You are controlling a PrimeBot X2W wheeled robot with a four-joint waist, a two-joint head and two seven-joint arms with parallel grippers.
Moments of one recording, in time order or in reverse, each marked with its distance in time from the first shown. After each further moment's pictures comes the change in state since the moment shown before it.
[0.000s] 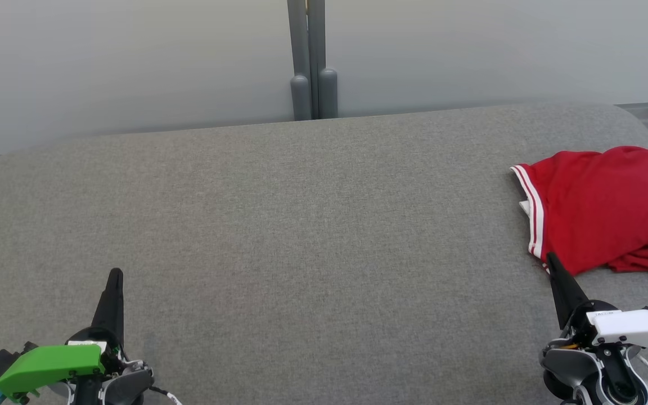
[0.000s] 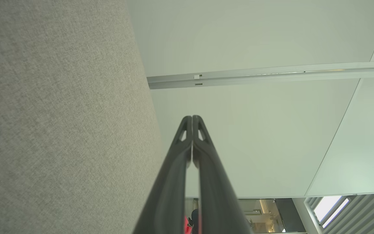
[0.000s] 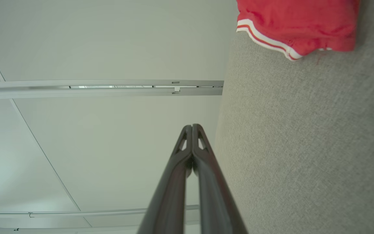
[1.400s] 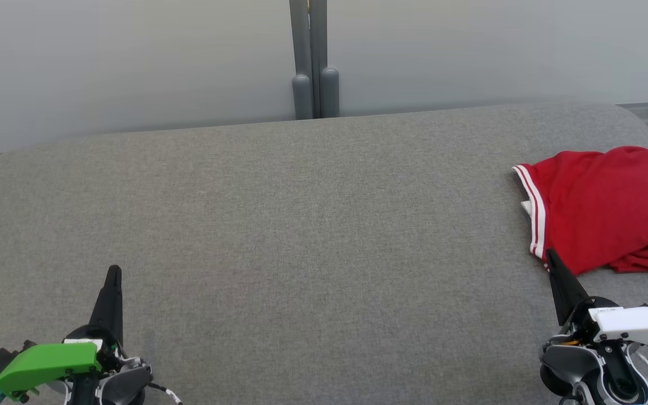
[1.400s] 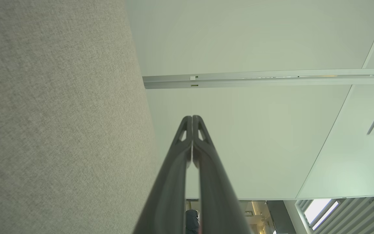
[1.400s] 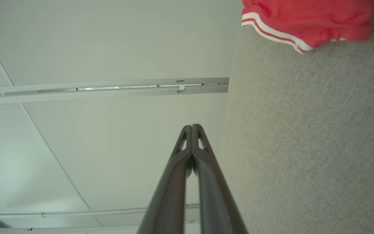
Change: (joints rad) left arm -0.007 0.000 0.005 -0.004 -0.048 0.000 0.011; right arm -0.009 -0.001 0.001 -0.003 0.056 0.000 0.010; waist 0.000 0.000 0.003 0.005
